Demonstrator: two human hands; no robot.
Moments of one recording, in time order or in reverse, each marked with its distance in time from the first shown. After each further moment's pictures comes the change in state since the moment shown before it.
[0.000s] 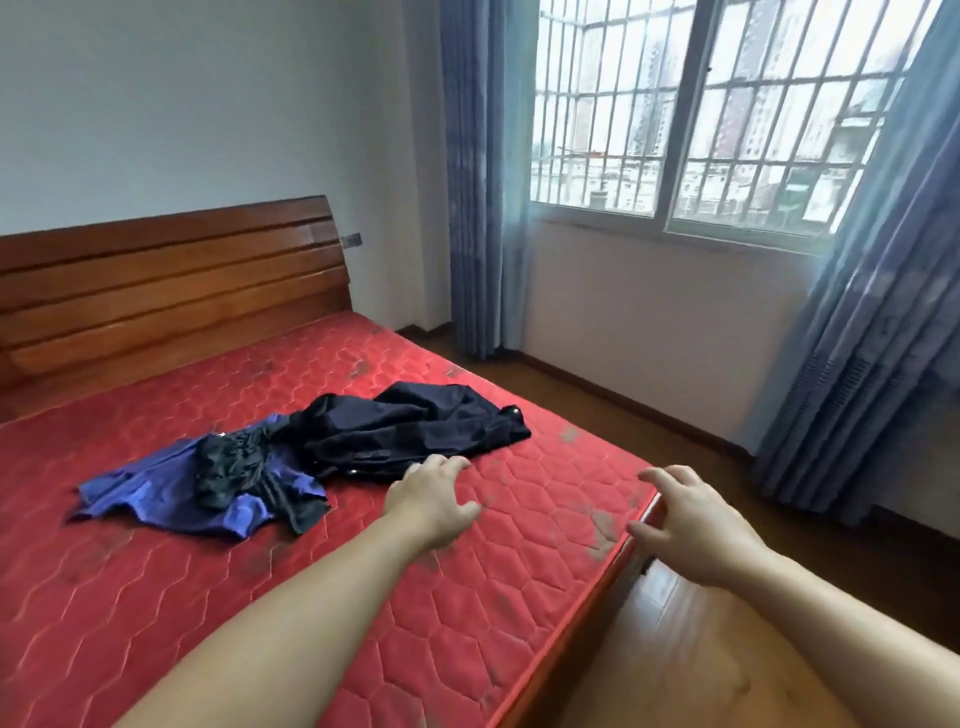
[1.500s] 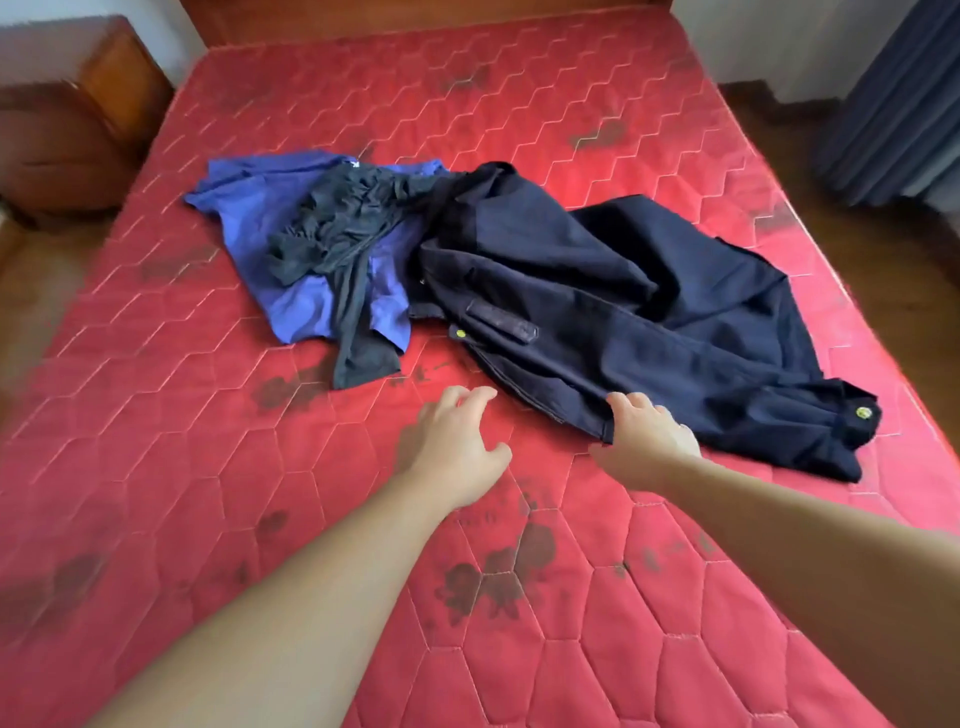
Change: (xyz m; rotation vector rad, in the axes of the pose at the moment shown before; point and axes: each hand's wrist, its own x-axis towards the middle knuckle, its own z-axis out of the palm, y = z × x) left_hand 0.422 -0.227 0.231 -0.212 0.043 -0.785; right_hand 0.618 -0.162 0.468 -0.262 -0.569 -0.634
